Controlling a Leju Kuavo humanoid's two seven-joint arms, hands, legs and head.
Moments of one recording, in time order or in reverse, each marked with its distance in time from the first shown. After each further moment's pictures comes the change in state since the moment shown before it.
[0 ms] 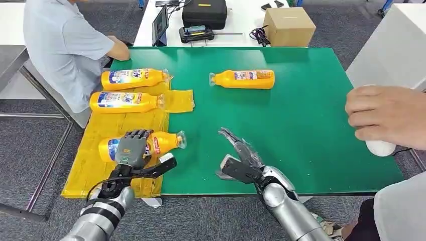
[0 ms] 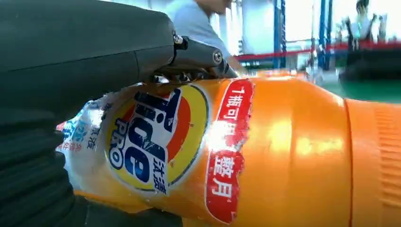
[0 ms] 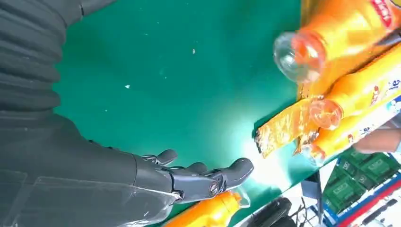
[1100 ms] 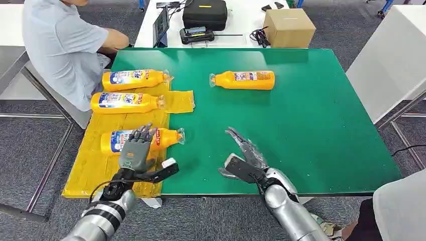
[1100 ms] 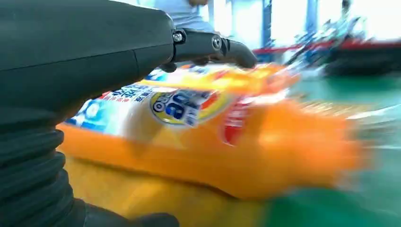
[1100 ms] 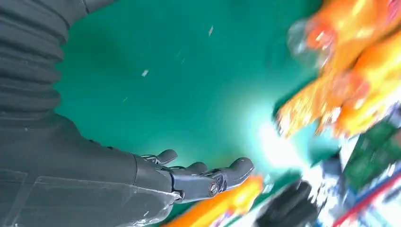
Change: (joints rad) left arm 0.082 -0.020 -0.047 -0.062 0.055 0.045 -0.094; right arm 0.042 0.015 -0.059 0.017 0.034 -0.119 -0.002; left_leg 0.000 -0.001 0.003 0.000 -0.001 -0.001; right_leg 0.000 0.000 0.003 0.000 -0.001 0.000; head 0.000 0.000
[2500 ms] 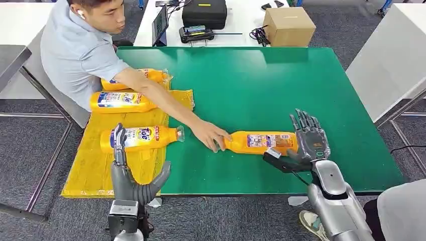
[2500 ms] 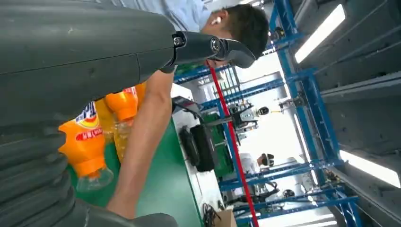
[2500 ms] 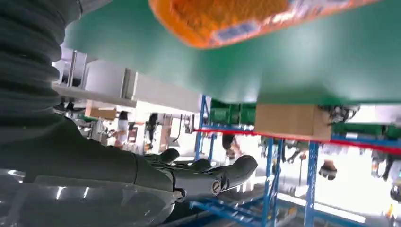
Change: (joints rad) left arm 0.452 -0.146 -0.138 -0.823 0.962 -0.003 -0.444; right arm -0.034 -0.216 -0.187 0.003 0.744 -0.267 0.272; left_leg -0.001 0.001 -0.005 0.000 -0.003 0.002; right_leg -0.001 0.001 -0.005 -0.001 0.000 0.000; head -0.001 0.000
